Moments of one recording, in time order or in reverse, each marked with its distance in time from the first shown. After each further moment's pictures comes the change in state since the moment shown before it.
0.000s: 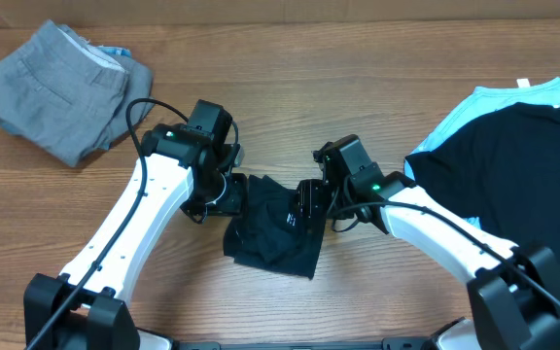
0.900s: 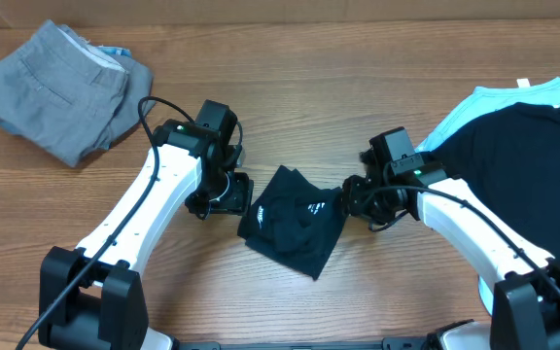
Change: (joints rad) left arm 0.000 0.080 0.001 0.022 -0.023 0.003; right arm -0.204 -0.087 0.007 -0.319 -0.084 -0.073
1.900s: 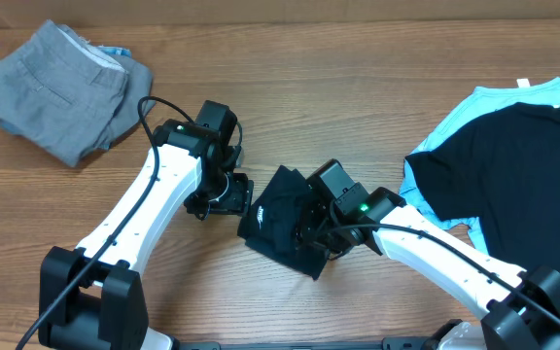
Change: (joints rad) left arm 0.000 0.000 0.000 -0.003 -0.015 0.000; right arm 0.350 -0.013 -0.016 0.090 0.153 0.442
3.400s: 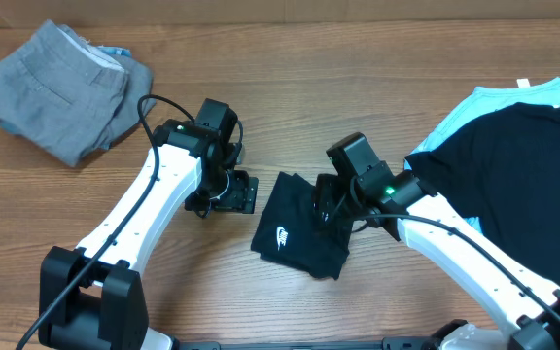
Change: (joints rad) left arm 0.000 0.001 0.000 0.030 0.000 0.000; right arm -0.110 -0.058 0.108 -0.060 0.225 -0.267
